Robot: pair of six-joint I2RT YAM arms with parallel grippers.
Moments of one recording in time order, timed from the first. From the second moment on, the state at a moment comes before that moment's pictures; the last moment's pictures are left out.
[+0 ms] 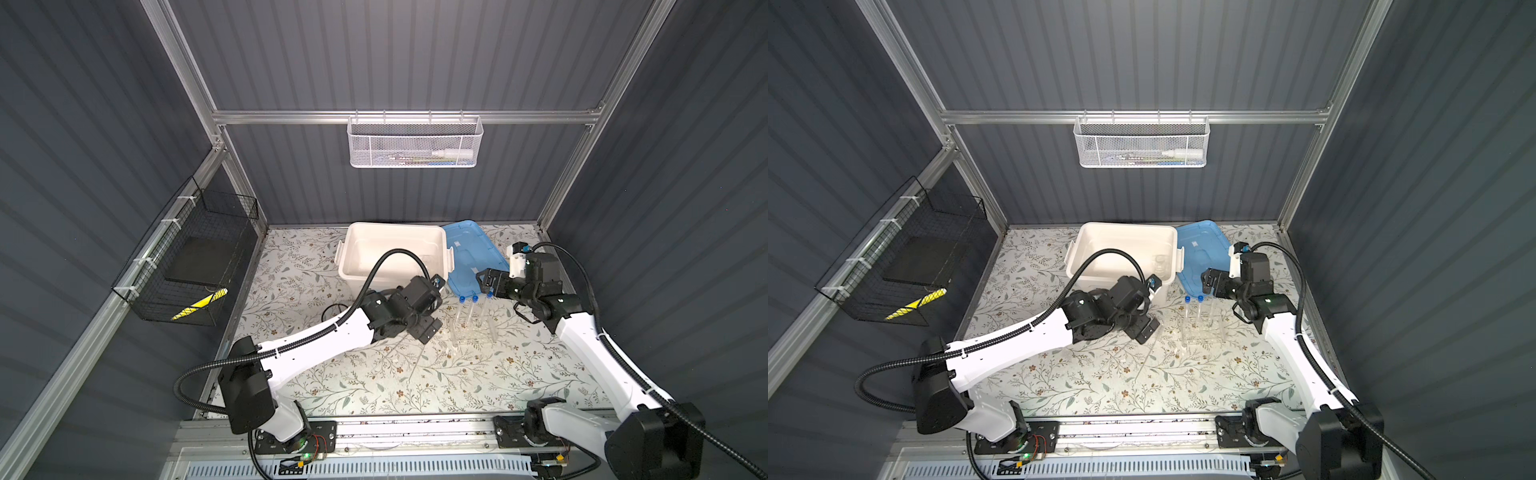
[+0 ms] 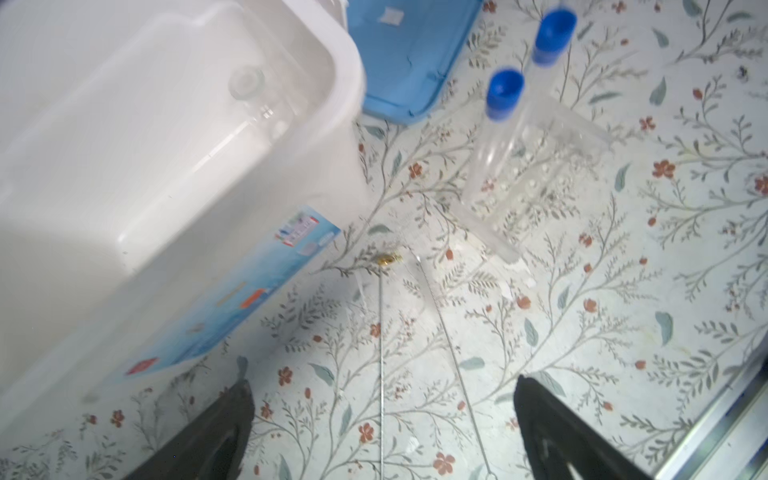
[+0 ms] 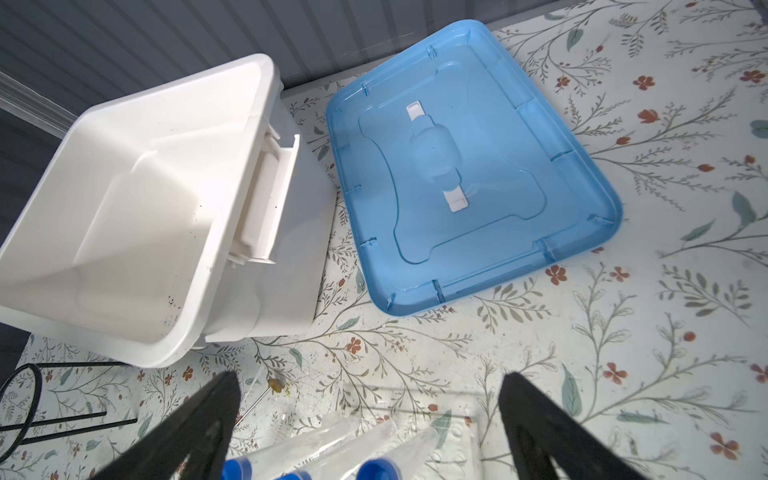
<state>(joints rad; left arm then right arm) -1.08 1.53 1.29 -0.71 -0.24 -0.12 0.14 1.14 0.89 -0.40 -0.17 0.30</state>
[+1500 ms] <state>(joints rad) -1.12 1.82 1.10 -0.51 -0.05 -0.38 0.14 1.10 0.89 -0.41 -0.16 0.31</state>
